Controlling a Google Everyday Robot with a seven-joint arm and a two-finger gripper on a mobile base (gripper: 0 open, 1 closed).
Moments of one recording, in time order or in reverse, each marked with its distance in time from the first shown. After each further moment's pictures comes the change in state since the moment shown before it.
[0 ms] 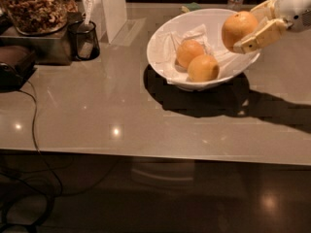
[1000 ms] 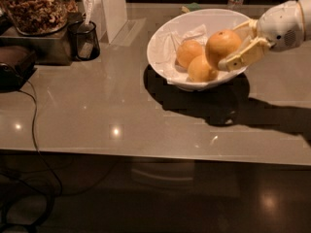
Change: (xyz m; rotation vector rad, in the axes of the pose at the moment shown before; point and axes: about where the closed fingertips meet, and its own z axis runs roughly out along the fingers) arm 0.001 0.048 0.033 -0.112 -0.071 0.037
